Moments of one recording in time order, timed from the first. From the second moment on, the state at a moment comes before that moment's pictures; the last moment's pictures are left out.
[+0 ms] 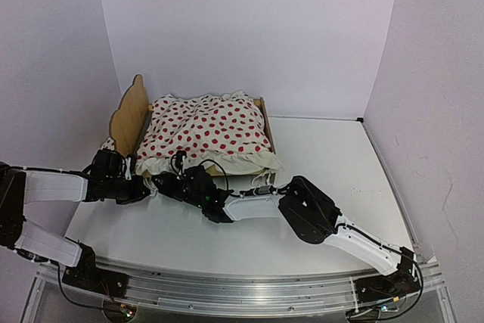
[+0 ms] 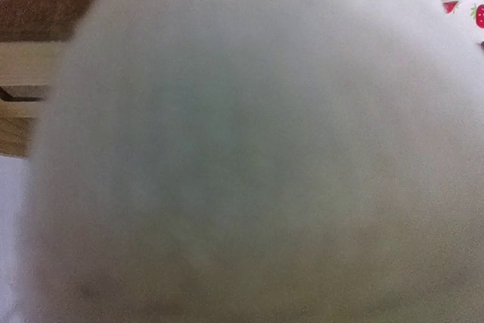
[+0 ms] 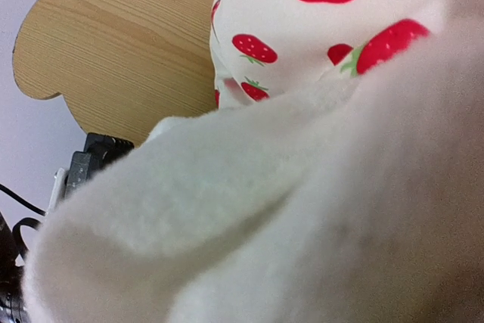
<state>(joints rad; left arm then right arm) -0.25 1.28 0.47 -0.03 0.24 -0.47 1.11 2.84 2.22 0.55 -0.02 1.05</state>
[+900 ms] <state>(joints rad) -0.24 1.32 0.49 -0.01 0.29 -0.45 1.15 2.90 2.21 0.71 0.04 1.05</state>
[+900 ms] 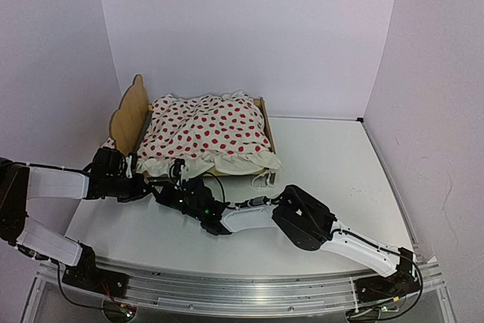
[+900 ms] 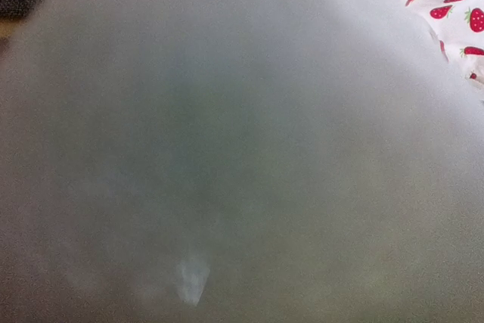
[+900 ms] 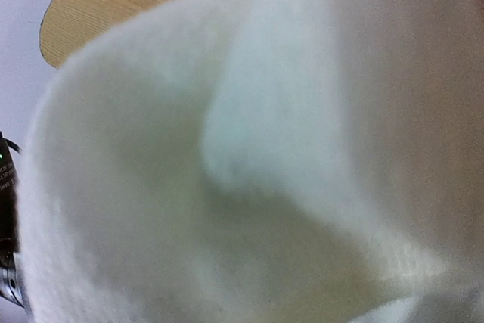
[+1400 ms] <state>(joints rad) -0.23 1.33 0.54 -0.13 0.28 -0.45 1.15 2.90 2.19 0.68 0.05 1.05</state>
